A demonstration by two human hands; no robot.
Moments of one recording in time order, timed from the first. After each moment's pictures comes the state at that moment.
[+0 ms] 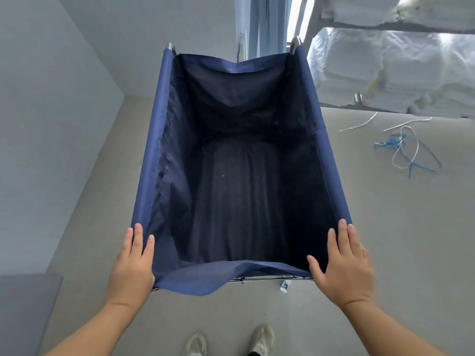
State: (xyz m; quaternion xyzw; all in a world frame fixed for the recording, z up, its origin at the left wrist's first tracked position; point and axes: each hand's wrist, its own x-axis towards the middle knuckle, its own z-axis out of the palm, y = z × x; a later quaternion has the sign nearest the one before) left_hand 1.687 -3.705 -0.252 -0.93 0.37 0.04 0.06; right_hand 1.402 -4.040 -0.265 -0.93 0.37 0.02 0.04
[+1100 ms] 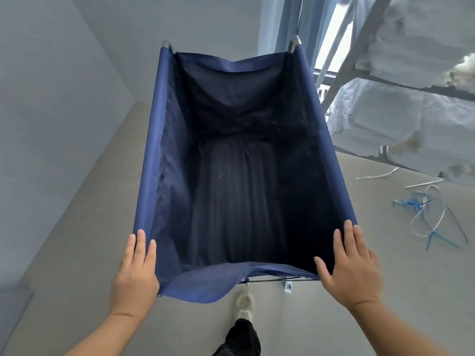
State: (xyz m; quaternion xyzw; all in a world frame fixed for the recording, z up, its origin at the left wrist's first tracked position) left_hand 1.802 -3.913 -0.260 -0.97 0.25 0.04 0.04; right_hand 1.591 -4.301 -0.262 -0.96 0.28 0.05 0.02
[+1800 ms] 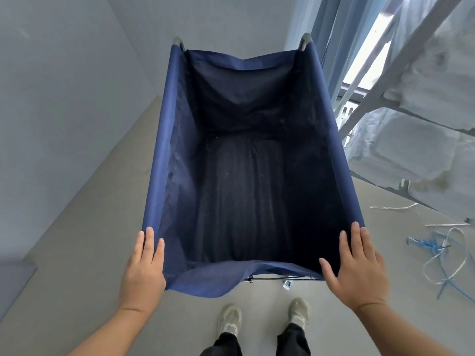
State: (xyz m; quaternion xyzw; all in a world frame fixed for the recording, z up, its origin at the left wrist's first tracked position) left_hand 1.825 -4.001 -0.249 -0.97 0.20 0.07 0.08; right_hand 1.669 -4.409 -0.262 -0.97 0.22 0.07 0.02
